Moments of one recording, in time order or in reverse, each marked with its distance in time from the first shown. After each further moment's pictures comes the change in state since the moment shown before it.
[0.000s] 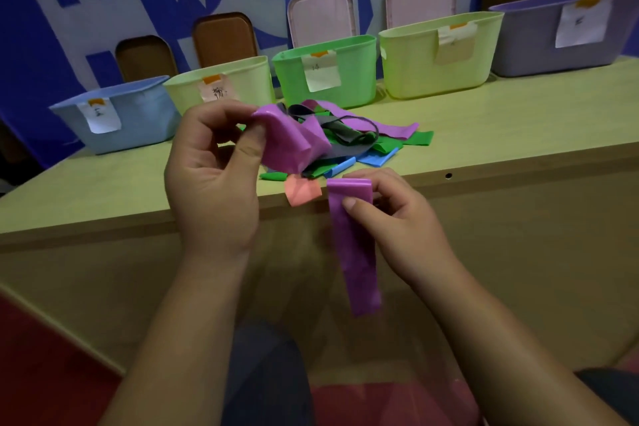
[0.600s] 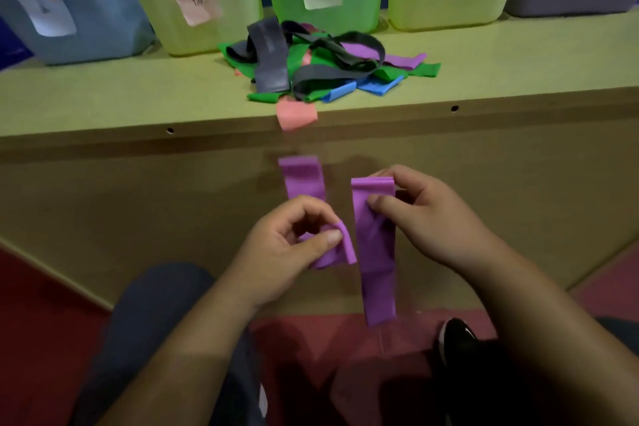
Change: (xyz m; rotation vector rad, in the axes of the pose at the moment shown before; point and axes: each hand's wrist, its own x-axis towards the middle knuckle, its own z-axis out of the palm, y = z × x) left_hand -0.151 -0.057 -0.015 -0.333 -0.619 -0.562; right_hand -0.057 0.031 -0.039 -0.262 -0.198 0.322
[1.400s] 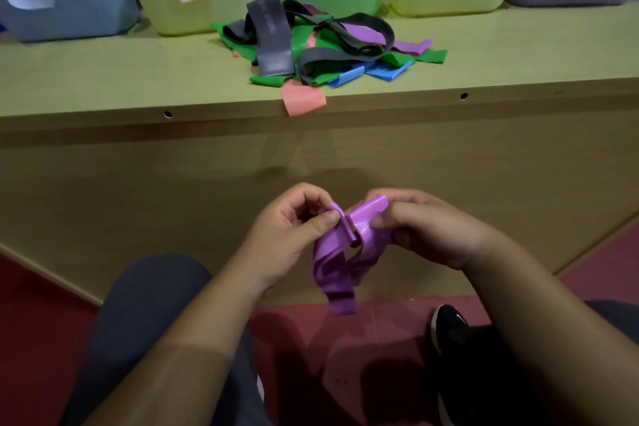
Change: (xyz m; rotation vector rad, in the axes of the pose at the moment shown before) left_hand 0.011 -0.031 -0.009 -0.223 -0.002 -0.100; right_hand 0.001 0.012 0.014 0.524 -0.399 0.313
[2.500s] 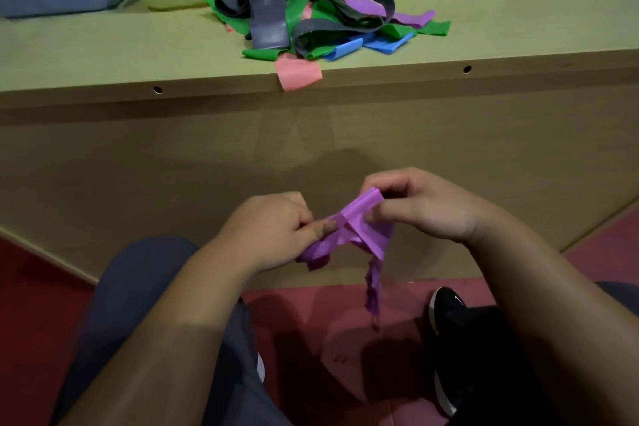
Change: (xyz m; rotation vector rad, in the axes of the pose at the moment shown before) left_hand 0.006 -0.006 -0.030 1.413 -0.296 -0.123; right_hand -0.003 -0.008 -0.010 -0.568 -0.089 -0.111
